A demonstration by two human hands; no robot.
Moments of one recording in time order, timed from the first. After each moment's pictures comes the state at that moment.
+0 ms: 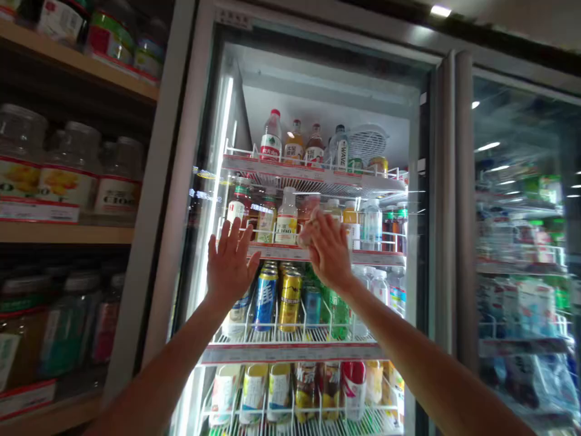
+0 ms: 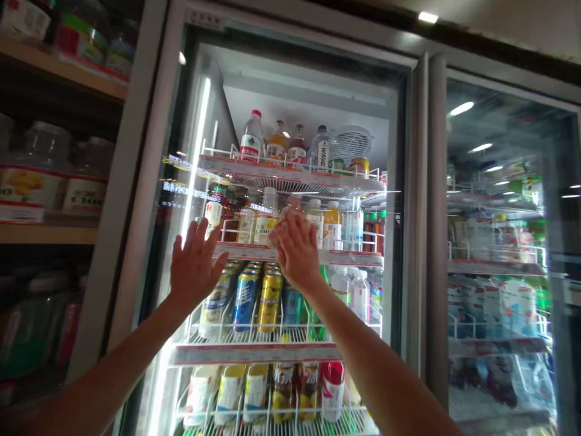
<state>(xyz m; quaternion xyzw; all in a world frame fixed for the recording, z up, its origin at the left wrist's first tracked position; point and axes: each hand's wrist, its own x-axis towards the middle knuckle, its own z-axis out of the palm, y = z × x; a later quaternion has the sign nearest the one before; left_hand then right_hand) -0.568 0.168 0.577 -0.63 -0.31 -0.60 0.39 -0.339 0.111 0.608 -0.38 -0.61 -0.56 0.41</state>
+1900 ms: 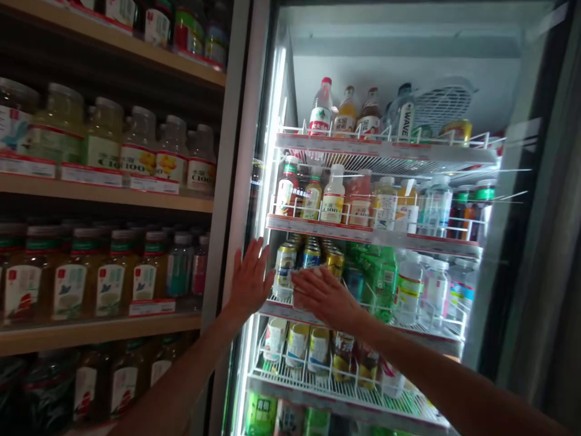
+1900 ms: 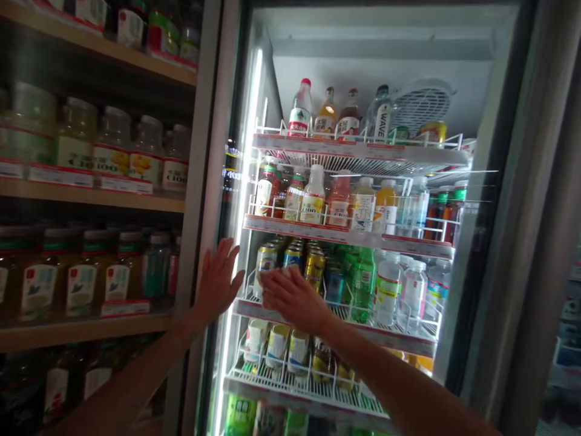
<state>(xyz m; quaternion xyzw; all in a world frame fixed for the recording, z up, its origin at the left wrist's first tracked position) -0.634 0.154 0.482 -0.67 -0.35 -0.52 0.41 -0.403 0.112 0.505 -0.20 -0.79 -0.54 0.20</state>
